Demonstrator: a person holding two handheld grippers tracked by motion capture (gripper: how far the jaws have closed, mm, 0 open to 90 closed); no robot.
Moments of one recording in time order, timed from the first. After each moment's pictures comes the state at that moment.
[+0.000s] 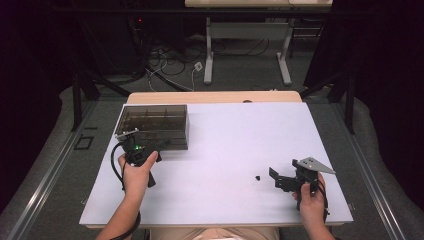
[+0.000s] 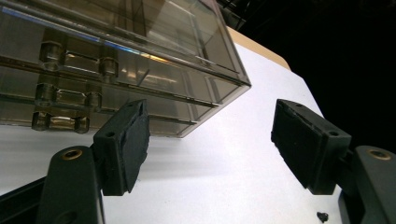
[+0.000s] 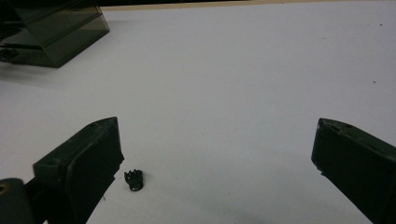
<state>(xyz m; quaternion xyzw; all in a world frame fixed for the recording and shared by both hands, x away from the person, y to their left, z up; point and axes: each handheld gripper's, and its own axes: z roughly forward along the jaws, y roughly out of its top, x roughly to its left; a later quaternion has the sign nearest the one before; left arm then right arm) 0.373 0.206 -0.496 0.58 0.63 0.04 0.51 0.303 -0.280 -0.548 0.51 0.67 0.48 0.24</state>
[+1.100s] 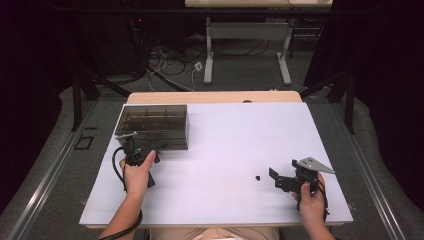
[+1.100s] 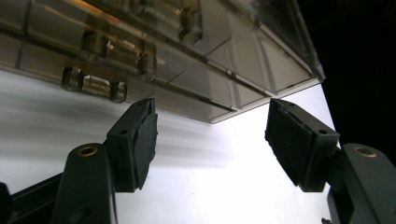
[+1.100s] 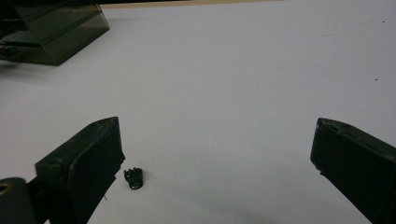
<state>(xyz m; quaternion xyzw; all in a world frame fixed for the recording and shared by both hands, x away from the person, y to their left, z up) 0.388 0.220 -0.531 0.55 0.68 -0.02 0.48 0.304 -0.281 -0.549 0.51 0.67 0.48 0.24</state>
